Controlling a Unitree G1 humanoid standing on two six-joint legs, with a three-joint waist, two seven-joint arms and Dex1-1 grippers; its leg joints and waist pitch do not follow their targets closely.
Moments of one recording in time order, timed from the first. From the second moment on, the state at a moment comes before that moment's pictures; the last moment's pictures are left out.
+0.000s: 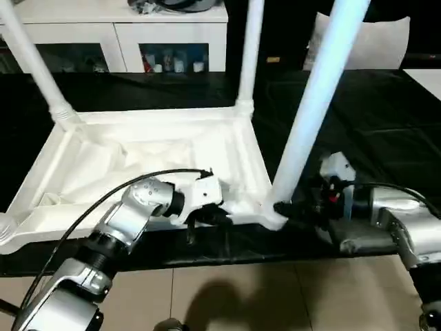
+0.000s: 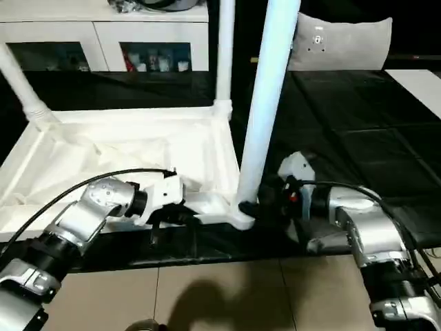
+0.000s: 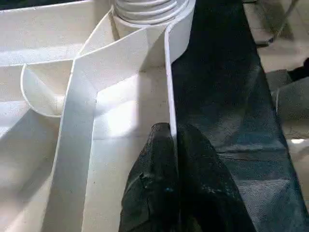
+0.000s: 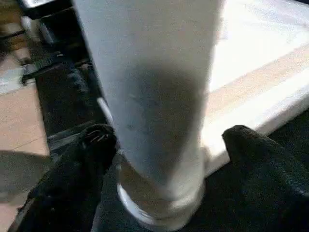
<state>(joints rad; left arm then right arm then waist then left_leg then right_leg) -0.57 0.36 -0.40 0.46 0.07 0.07 -1.19 -0.38 -0.56 0.09 0.29 0.27 0.27 1.20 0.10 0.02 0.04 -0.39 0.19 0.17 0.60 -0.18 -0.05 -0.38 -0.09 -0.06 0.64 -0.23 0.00</state>
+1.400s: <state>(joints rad) -0.60 0.10 -0.30 0.45 0.14 0.46 -0.74 -0.52 -0.20 -0.08 0.42 0.23 0.50 0.48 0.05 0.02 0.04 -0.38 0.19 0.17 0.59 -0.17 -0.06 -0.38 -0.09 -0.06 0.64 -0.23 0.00</state>
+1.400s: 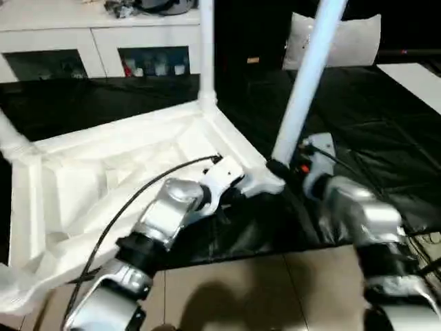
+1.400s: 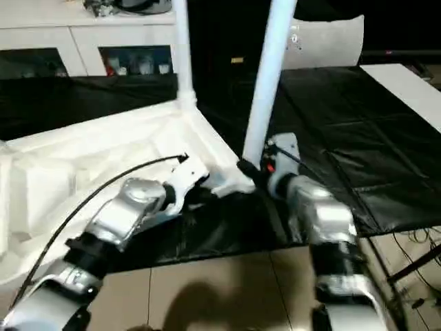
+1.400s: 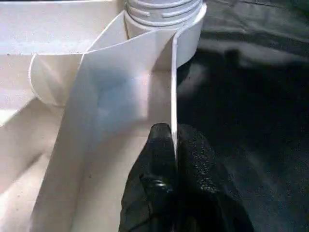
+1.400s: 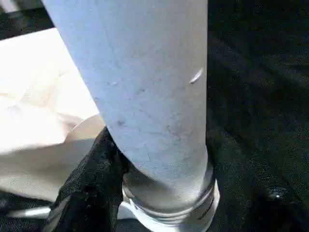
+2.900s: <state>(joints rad) -0.60 0.39 -0.42 0.50 0.07 -0.01 -1.26 -0.40 -0.57 0.12 0.26 0.31 0.35 1.32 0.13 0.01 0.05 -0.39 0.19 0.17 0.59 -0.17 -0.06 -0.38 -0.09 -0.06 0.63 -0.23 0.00</state>
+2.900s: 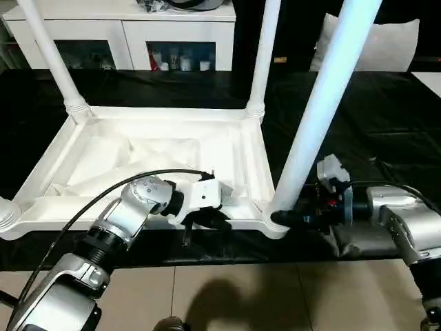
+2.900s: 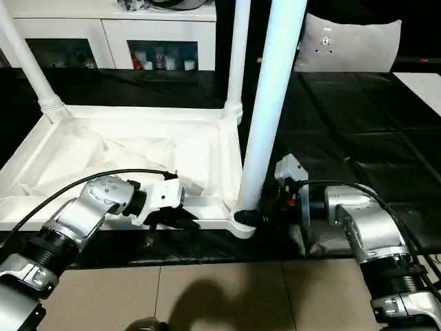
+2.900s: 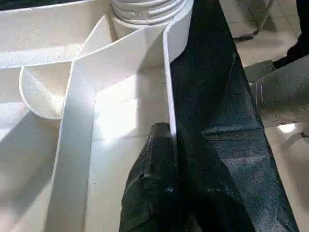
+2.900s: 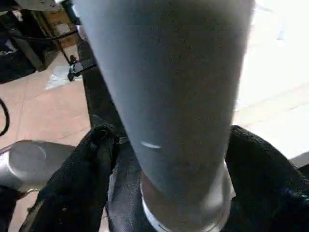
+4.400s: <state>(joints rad) -0.64 0.10 -0.32 0.50 0.15 0.42 -0.73 -0.49 -0.17 -0.11 0.30 0.22 0.51 0.45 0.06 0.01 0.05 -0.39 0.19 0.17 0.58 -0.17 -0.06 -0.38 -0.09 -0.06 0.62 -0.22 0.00</state>
